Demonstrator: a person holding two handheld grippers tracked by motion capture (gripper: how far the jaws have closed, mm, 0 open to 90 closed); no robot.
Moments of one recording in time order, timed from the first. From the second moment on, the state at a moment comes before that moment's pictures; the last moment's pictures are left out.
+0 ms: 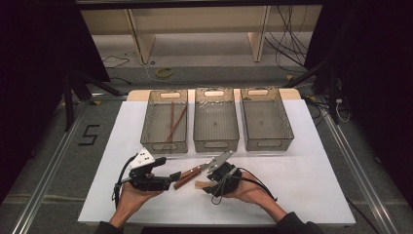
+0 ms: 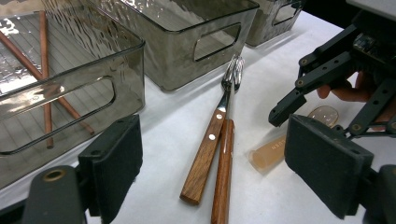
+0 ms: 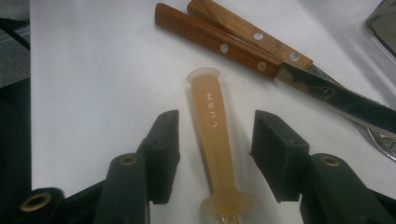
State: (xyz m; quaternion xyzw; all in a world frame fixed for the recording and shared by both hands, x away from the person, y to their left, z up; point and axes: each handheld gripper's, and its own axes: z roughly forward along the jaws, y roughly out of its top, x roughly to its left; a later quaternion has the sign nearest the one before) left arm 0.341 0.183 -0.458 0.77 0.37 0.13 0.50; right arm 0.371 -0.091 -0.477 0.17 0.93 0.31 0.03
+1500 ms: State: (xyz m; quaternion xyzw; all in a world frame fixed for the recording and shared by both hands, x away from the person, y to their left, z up) left arm 0.342 0.185 -0.463 0.77 0.37 0.13 0.50; right arm 0.385 -0.108 -0.445 0.19 0.92 0.32 0.05
